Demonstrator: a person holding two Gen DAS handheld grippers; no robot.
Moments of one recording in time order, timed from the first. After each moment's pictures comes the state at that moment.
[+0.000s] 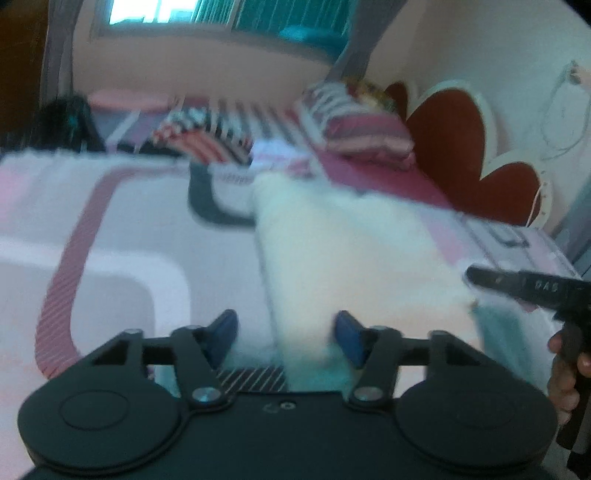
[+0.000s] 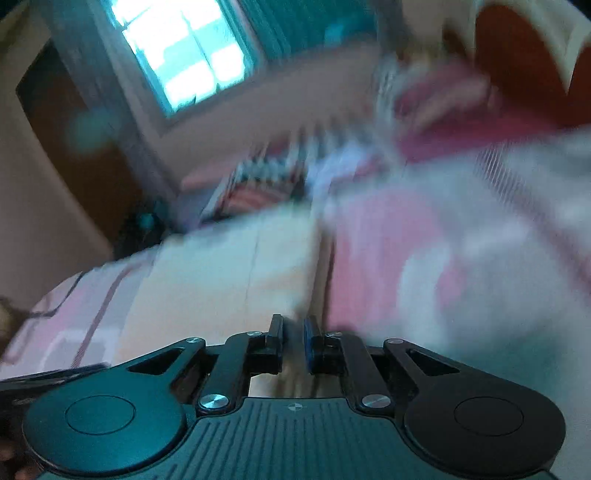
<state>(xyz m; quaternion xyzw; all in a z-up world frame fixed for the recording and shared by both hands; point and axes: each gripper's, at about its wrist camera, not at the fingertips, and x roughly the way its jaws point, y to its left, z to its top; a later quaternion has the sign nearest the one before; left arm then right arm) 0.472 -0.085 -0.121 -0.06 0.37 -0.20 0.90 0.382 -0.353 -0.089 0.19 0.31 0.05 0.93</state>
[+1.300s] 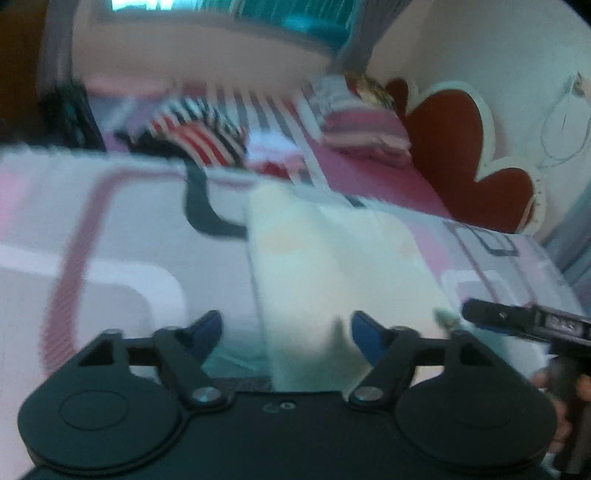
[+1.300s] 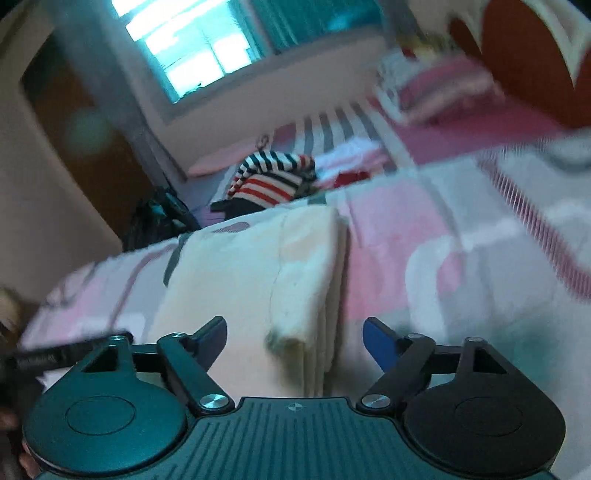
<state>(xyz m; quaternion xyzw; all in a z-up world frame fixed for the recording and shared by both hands) 0.494 -0.077 -0.113 -0.10 0.43 -0.22 0.87 0.387 -0.359 -0.091 0.25 0.37 0.08 0.89</state>
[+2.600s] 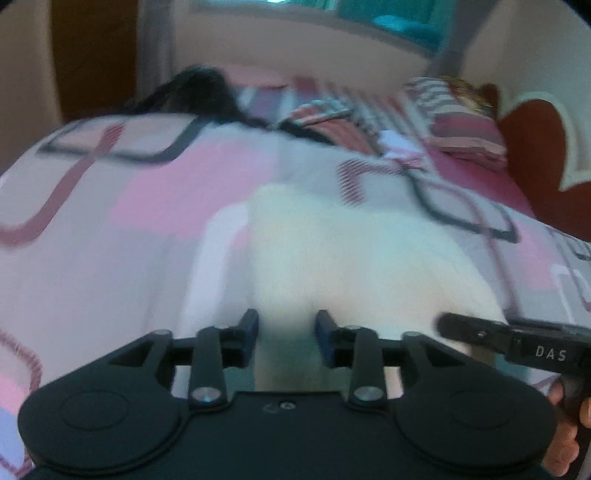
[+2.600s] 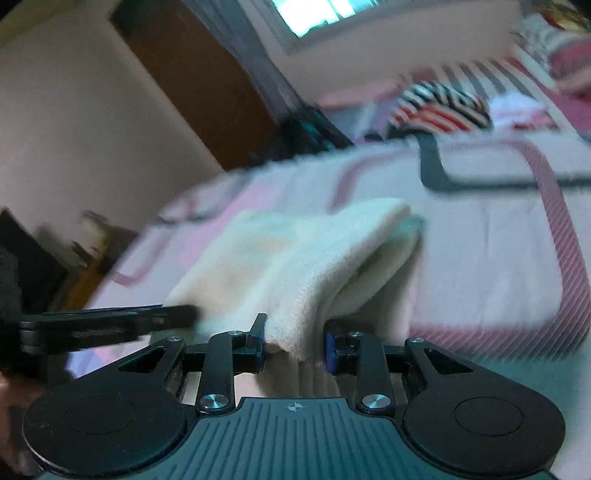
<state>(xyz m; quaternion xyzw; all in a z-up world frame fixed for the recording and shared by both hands) 0.445 0.129 -0.101 -0.06 0.44 -0.06 0.89 0.411 -0.069 -0.102 0.19 0.42 0.23 0.86</state>
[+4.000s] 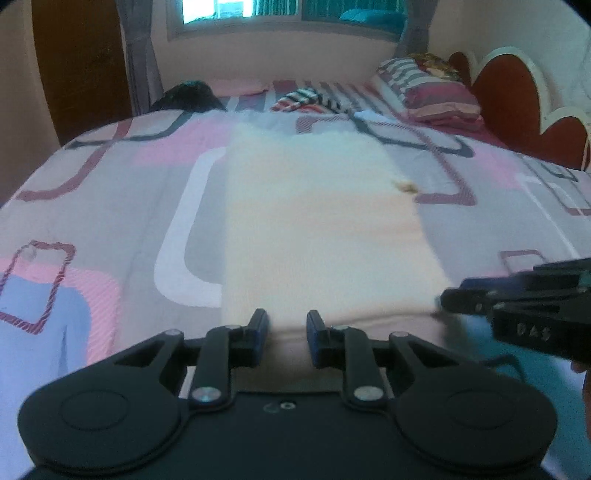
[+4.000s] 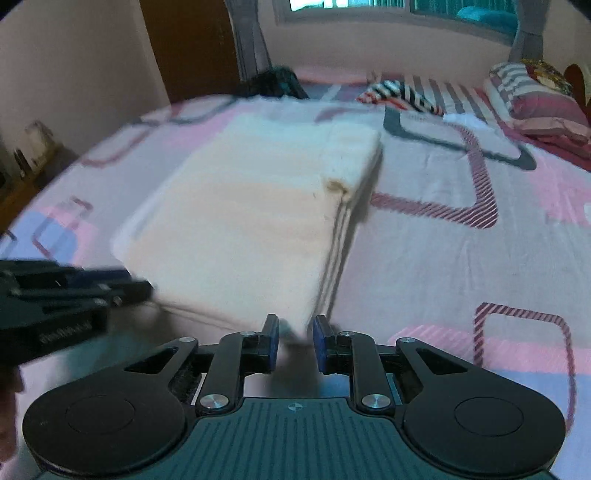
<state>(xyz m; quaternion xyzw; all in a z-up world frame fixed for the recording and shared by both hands) 0.290 0.083 -0.095 0.03 0.41 -0.07 0.91 0.261 -0.030 -0.089 0.04 0.43 0.16 0.89</state>
